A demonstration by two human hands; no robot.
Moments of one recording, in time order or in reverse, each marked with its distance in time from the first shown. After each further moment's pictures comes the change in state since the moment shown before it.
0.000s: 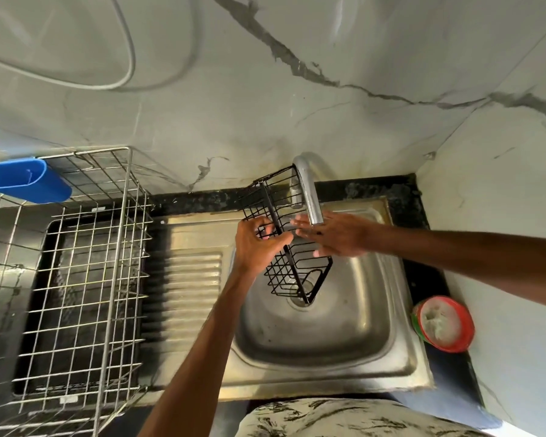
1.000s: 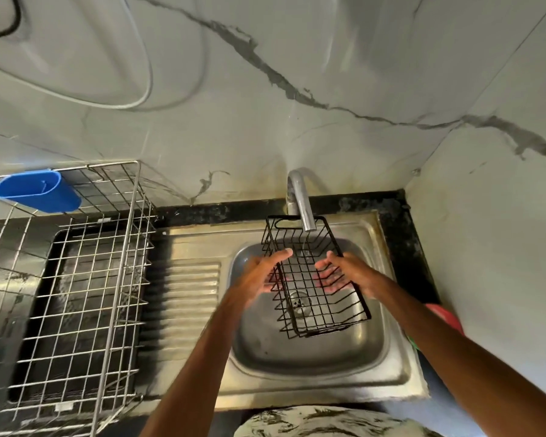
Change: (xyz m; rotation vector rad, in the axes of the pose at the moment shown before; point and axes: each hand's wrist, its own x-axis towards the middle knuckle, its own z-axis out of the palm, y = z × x) left_hand -0.019 -0.038 0.015 -0.321 -0.333 -0.526; right_hand -0.047 -0.077 0.001 1.979 0.126 0.957
